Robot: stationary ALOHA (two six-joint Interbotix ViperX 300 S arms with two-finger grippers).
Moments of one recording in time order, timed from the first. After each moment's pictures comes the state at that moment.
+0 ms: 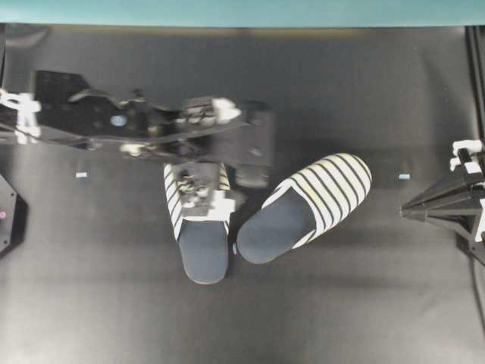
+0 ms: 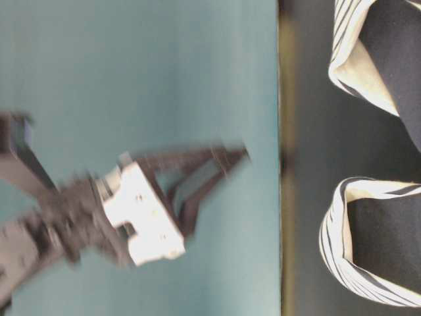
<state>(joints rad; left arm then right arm) 0.07 0.09 0.19 0.05 0.65 0.21 0.18 -1.05 1.22 0.06 -0.07 0.40</state>
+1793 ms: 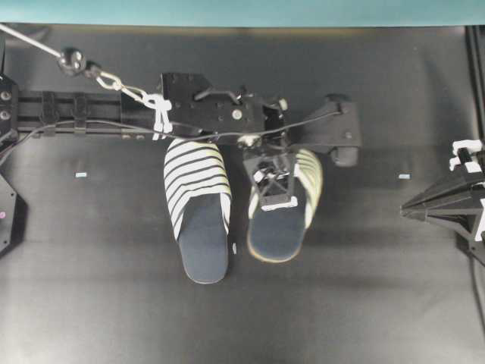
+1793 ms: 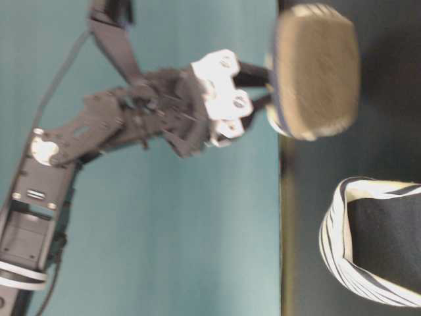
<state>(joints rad) 0.12 0.46 -0.18 0.06 0.94 -0.04 0.18 -1.05 1.22 0.06 -0.09 0.40</state>
